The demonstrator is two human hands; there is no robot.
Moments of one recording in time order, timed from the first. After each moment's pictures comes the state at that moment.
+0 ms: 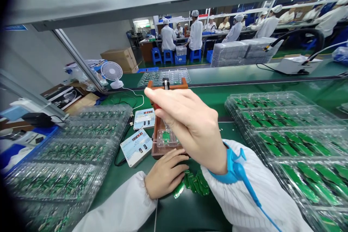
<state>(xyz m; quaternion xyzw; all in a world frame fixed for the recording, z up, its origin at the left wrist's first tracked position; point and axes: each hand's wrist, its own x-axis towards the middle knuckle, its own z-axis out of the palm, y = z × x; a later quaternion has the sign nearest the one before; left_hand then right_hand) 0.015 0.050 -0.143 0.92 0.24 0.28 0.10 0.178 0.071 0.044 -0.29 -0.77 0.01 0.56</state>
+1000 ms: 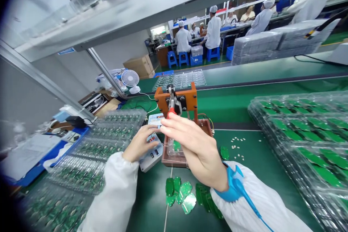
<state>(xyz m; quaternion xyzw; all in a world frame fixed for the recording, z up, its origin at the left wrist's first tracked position) -0.081 0.132 -0.083 0.80 0.54 0.21 0.14 0.185 0.088 -0.025 -0.18 -0.75 0.17 0.62</state>
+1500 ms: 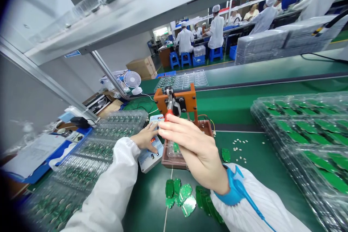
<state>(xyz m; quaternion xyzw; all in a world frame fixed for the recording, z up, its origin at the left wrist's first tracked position) -0.098 0.189 -0.096 0.80 0.56 -0.13 0.20 0.183 0.091 -0.025 -0.17 -0.73 0.20 0.63</state>
